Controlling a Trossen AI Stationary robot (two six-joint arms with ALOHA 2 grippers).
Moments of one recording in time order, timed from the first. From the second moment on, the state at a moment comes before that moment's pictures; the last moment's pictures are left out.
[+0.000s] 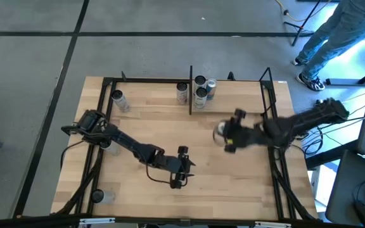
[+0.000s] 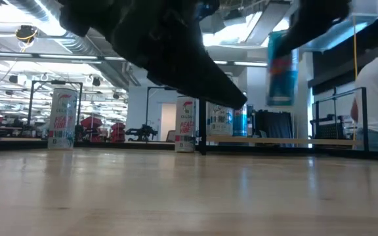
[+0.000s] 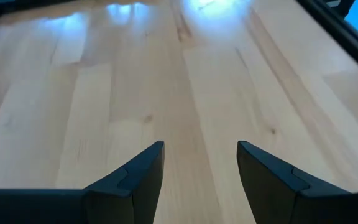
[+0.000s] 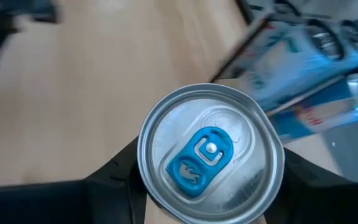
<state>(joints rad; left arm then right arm) -0.35 1.93 1.08 0.26 -0.24 -0.04 0.30 1.18 0.98 -0.72 0.62 0.19</state>
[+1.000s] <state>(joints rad) -0.37 1.94 1.08 0.29 -0.25 -0.05 -0.54 1.38 0.98 -0.38 -0.17 -0.31</state>
